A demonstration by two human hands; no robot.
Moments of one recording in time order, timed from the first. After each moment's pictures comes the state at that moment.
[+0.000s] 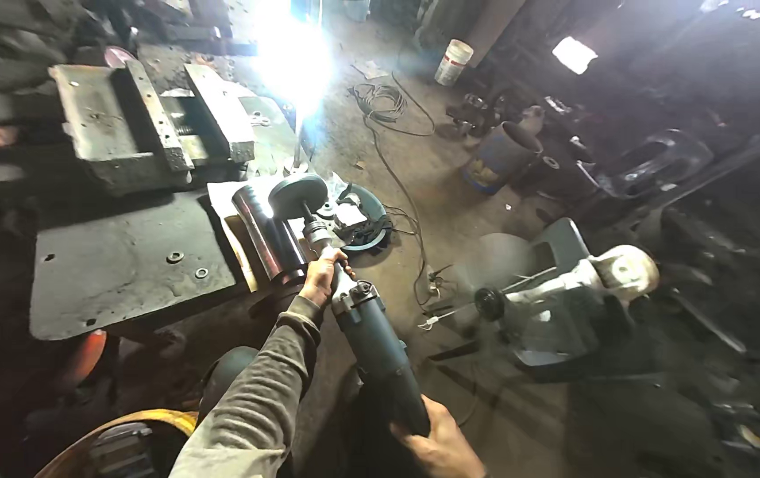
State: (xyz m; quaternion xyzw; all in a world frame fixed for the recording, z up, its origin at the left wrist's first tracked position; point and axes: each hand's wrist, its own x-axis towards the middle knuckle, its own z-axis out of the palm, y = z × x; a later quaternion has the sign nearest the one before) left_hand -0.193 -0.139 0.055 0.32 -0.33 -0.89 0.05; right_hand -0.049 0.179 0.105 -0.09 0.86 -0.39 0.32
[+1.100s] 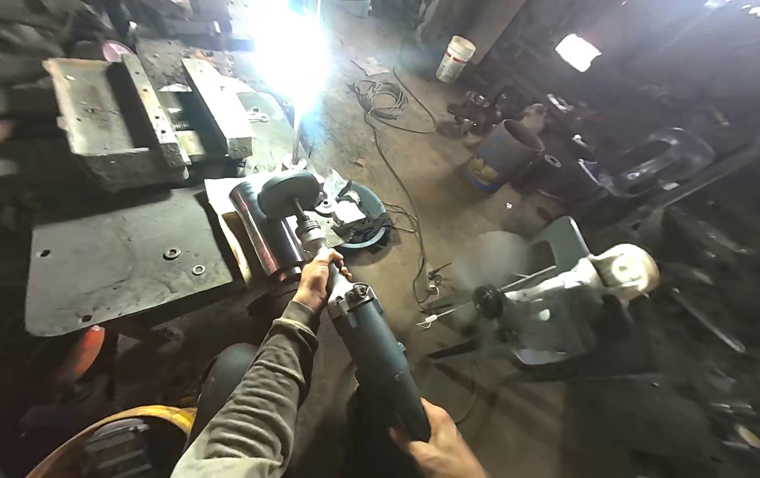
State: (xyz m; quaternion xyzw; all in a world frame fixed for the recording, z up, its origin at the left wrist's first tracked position) left_hand -0.181 -0.135 0.056 0.31 -0.31 -0.90 0.07; right_hand -0.045 0.187 0.110 -0.09 0.87 -0.36 0.32
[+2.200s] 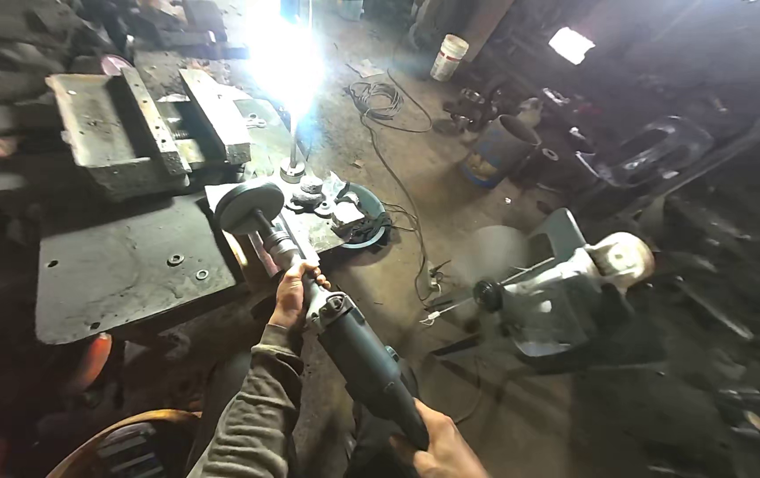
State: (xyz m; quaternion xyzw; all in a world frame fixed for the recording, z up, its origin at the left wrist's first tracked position) left_hand -0.128 -0.154 0.061 0.25 -0.27 -0.92 0.12; right_hand -0.031 0.180 0.124 -0.15 0.89 -0.27 0.33
